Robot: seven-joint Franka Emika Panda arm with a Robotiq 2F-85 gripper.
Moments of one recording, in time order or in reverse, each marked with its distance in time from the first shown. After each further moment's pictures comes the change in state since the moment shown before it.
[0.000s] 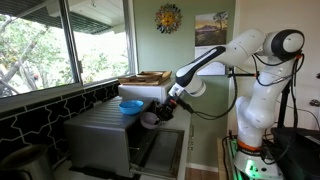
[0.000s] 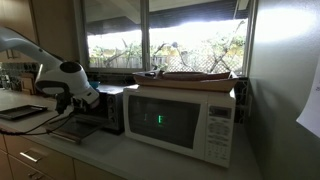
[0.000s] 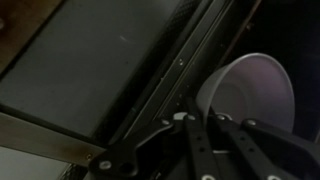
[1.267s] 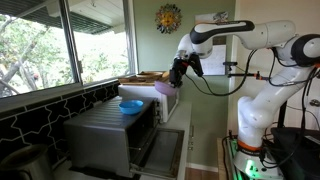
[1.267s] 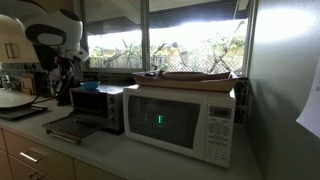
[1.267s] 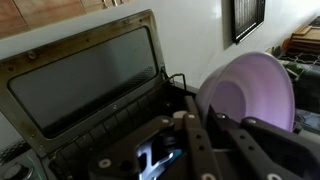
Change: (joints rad) arm -0.109 -0.260 -0.083 0.306 -0.370 -0.836 0.072
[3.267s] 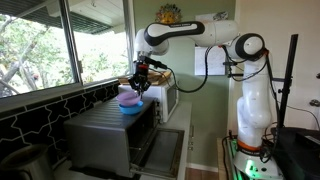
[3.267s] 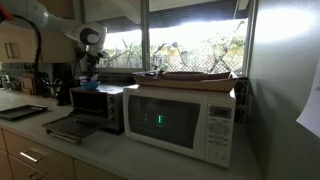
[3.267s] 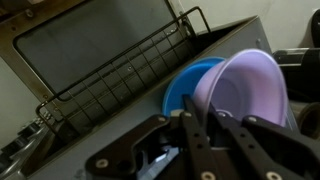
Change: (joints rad) arm 0.019 0.669 0.132 0.688 -0.334 -0.119 0.495
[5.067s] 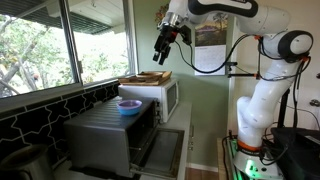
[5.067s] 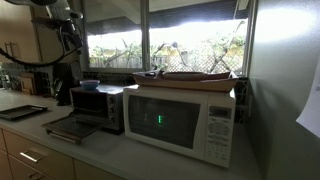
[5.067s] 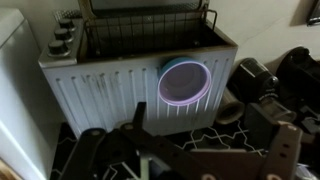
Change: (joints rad) arm 0.015 -0.481 0.006 -0.160 -0.157 0.063 -0.423
